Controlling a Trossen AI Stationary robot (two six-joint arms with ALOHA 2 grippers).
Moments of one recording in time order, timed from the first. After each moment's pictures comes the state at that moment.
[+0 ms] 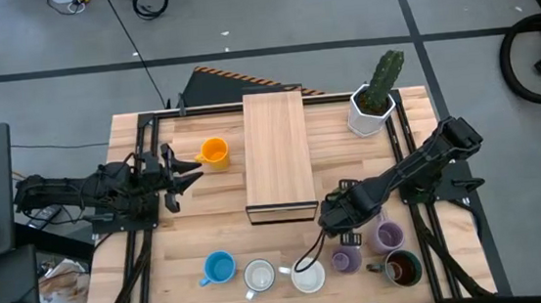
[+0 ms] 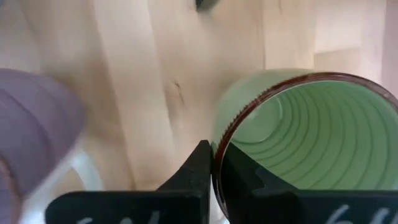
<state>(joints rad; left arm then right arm) -0.09 0.37 0.35 0.11 -0.28 -0.11 0.42 1.65 1.19 -1.11 0.13 0.57</state>
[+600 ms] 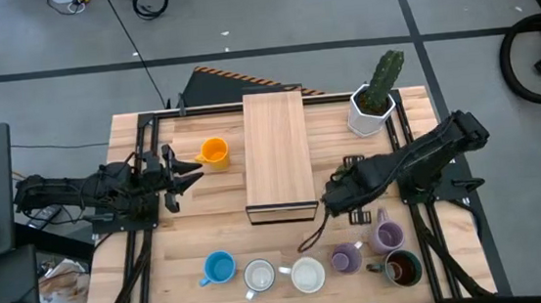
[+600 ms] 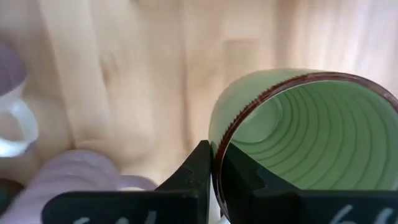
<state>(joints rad) -0.09 0.37 0.35 0.09 -0.28 -0.17 0.33 1.56 1.36 -1.44 0.23 0.38</state>
